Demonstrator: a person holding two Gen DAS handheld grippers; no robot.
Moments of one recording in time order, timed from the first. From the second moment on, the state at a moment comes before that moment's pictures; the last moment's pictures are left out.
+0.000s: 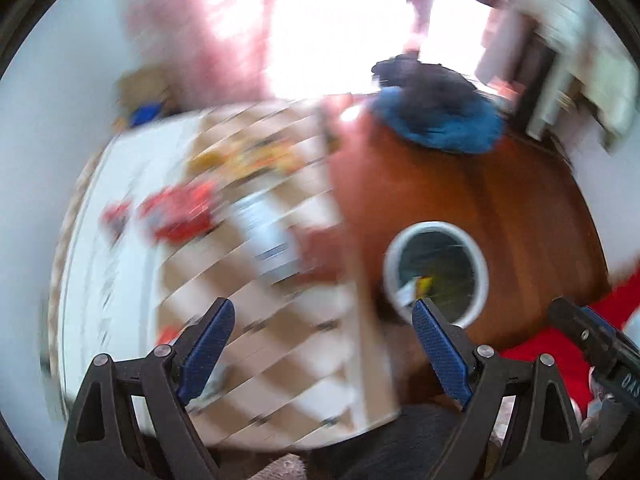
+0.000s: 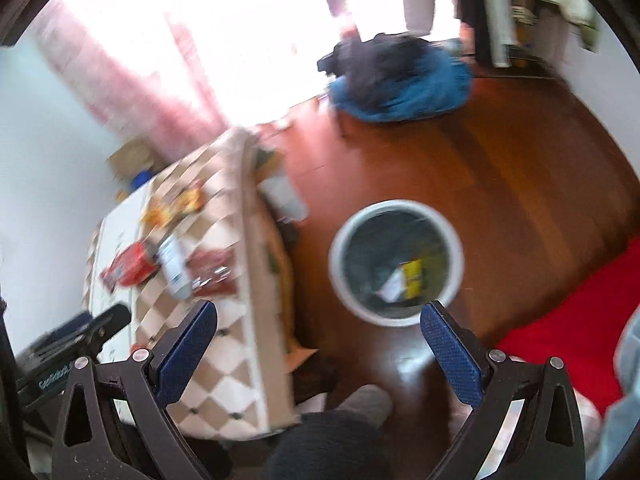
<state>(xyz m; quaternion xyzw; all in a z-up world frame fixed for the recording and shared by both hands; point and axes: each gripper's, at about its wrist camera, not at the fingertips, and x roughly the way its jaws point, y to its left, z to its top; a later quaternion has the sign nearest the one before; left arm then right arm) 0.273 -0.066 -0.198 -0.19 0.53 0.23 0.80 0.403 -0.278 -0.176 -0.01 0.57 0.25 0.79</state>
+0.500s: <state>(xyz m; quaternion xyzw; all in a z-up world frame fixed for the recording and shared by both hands) 0.167 0.050 -0.361 -0.49 0.55 0.34 0.59 0.420 -0.101 -0.325 0.01 0.68 0.28 0.68</state>
